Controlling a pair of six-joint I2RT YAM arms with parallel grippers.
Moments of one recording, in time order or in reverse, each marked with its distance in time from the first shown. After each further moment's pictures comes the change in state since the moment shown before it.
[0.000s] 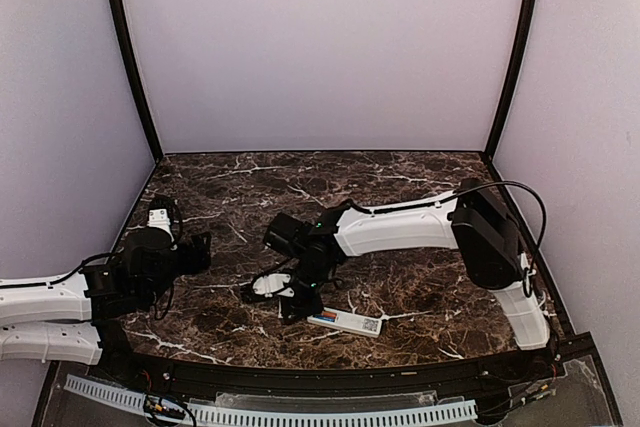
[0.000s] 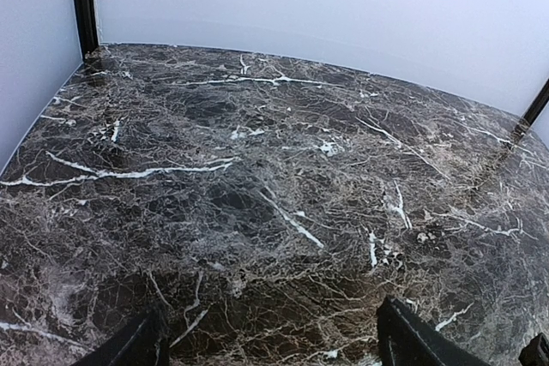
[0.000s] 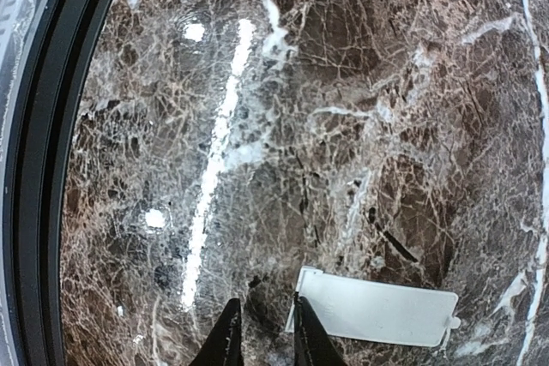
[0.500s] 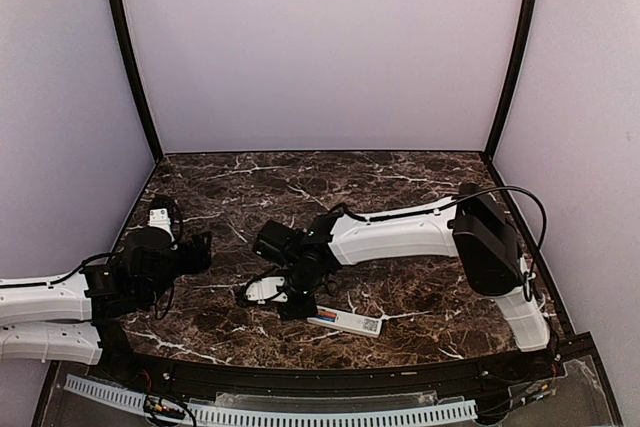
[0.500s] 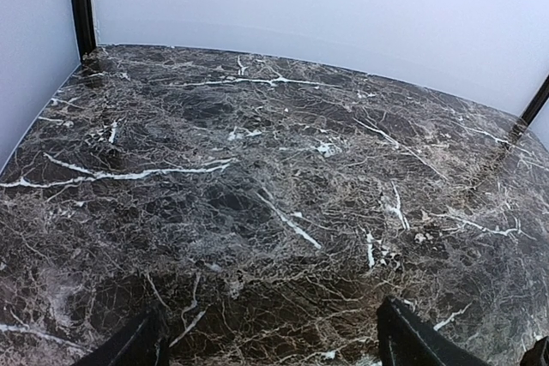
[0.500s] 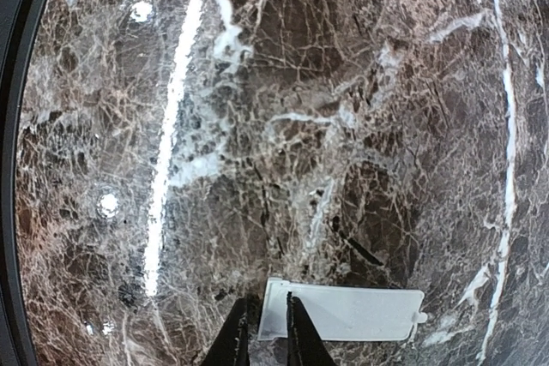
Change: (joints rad) left arm 0.000 0.002 0.000 0.007 0.004 0.004; right arm 0.056 -0.002 0.018 0.020 0.219 0.036
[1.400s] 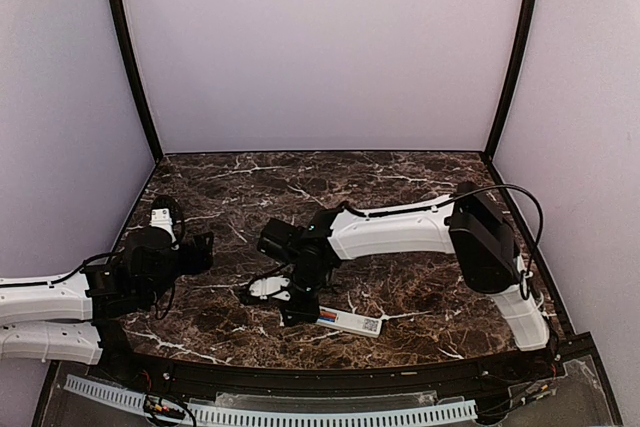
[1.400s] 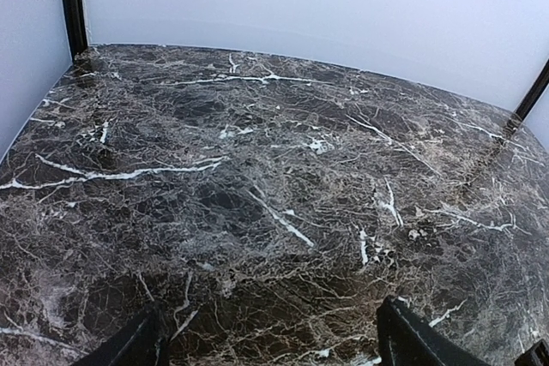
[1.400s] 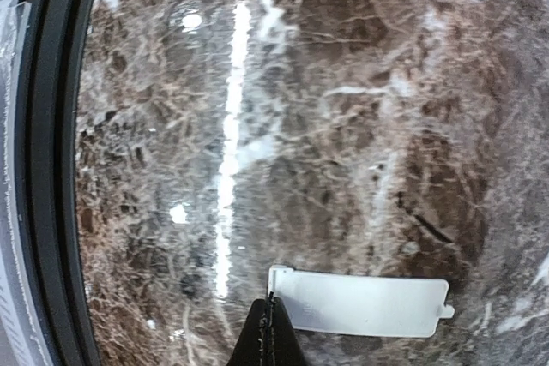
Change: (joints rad) left arm 0.000 0.009 0.000 0.015 0.023 0.009; right arm -0.023 0.027 0.041 -0.104 -0.148 0.116
